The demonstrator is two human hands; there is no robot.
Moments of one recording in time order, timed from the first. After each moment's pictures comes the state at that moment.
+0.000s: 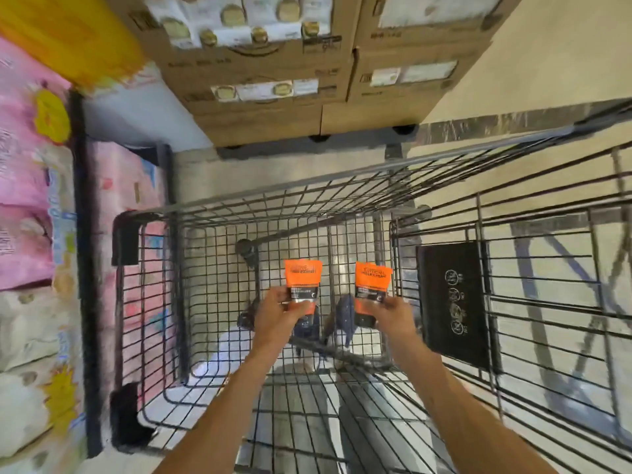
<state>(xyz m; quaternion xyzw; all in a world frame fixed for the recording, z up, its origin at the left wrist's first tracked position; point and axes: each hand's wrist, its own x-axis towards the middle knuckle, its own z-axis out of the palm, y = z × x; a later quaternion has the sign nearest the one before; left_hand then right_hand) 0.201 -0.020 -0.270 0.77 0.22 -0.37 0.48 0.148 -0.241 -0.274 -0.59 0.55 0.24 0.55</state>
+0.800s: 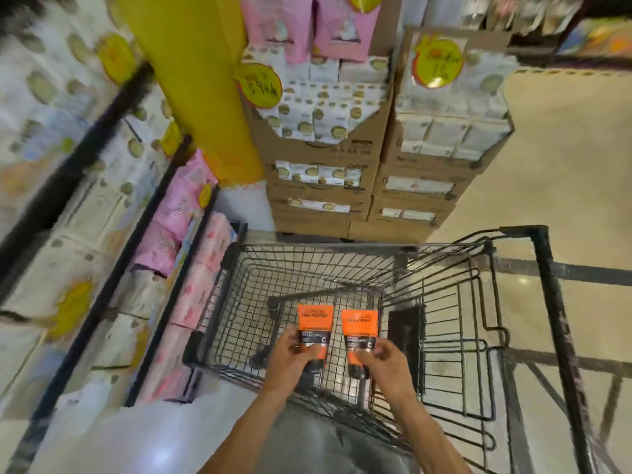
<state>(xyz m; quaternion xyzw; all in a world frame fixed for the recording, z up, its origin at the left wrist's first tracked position) 0.076 -0.058 -0.005 0.73 0.24 -0.25 0.59 0.062 -0.265 0.001 -0.71 0.30 0.22 0.60</state>
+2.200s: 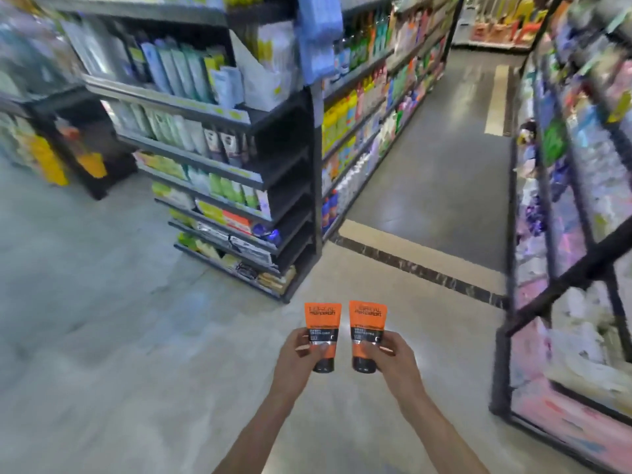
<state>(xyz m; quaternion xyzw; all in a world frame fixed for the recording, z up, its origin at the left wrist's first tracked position) -0.759 0.022 0.071 0.30 0.69 0.48 0.45 -0.568 0.095 0.058 -0.59 -0.48 0.56 0.31</state>
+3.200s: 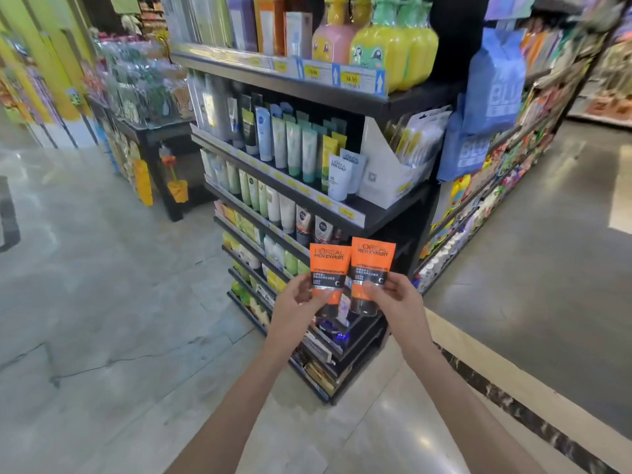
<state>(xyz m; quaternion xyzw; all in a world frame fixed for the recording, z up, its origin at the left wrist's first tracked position) -1.120 0.315 0.194 0.32 0.67 0.61 0.30 -0.962 0.432 0.200 -0.38 -0.62 0.57 0.38</state>
